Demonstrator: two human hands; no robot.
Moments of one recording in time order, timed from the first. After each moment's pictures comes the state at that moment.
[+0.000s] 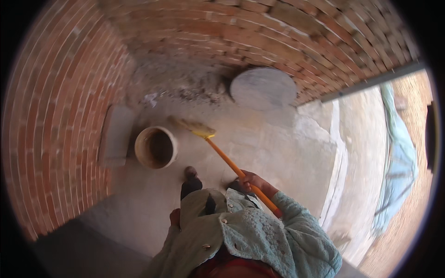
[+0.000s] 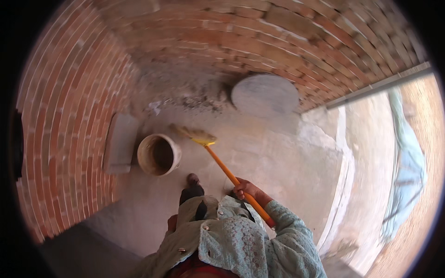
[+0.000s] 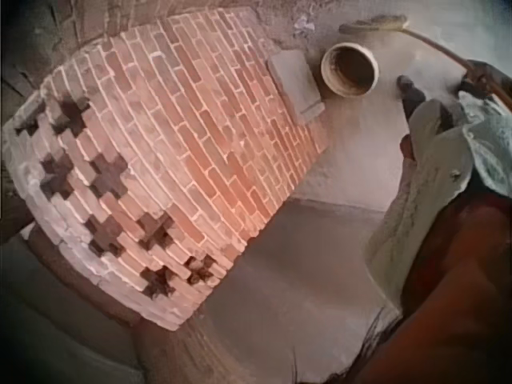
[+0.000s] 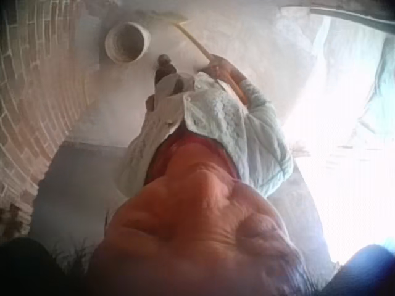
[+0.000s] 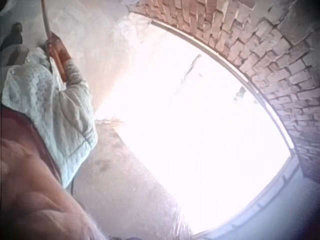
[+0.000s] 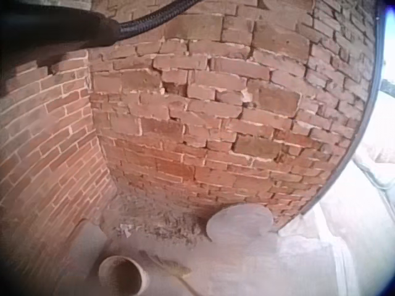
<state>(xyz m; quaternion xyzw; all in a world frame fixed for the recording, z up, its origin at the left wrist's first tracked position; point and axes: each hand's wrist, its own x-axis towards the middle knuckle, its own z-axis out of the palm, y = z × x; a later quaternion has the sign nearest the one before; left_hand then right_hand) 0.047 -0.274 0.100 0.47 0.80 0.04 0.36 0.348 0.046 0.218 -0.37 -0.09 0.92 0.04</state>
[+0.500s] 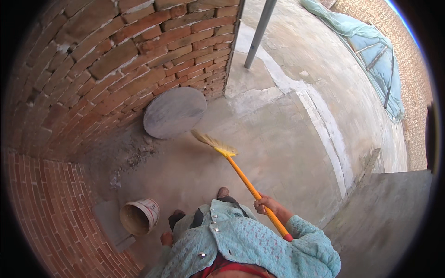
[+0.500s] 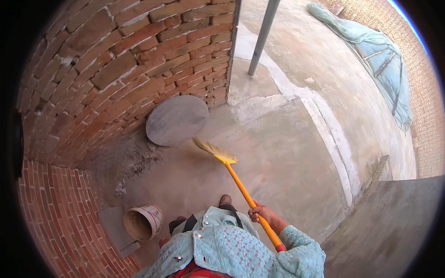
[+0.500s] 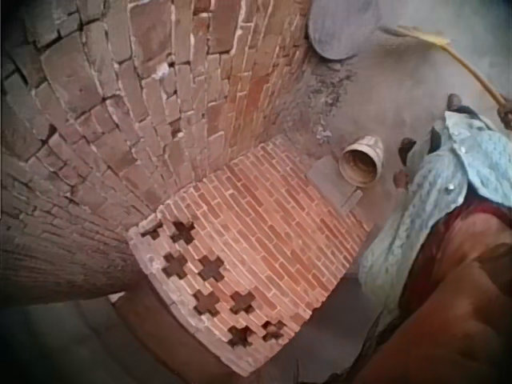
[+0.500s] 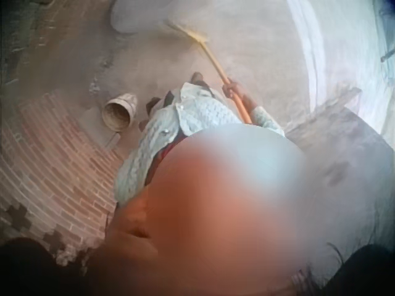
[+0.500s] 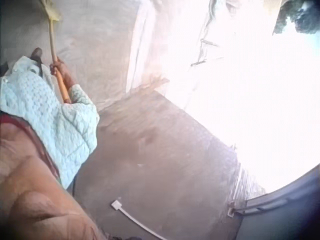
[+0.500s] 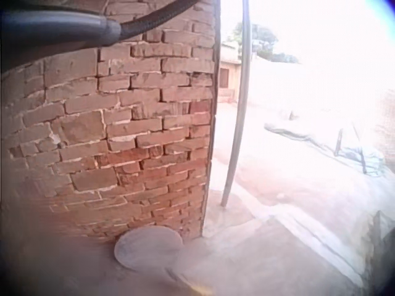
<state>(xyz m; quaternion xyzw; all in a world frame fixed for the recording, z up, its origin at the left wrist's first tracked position) 0.148 -0.078 0.144 0.33 0.82 -0.03 0.47 0.667 -0.055 0.267 -0.39 0.13 0.82 0.41</state>
